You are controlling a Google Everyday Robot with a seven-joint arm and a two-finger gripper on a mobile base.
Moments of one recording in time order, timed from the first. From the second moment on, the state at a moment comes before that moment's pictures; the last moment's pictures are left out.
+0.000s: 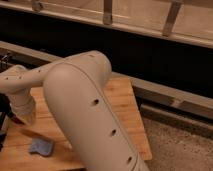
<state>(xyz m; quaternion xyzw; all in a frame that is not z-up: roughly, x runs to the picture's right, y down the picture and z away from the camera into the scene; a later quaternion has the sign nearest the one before) -0.377 0.162 0.703 -0.42 0.06 0.22 0.88</state>
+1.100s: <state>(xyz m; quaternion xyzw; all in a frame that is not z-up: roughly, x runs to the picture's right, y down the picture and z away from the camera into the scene) -0.284 0.208 0.678 -0.46 0.06 0.19 0.86</state>
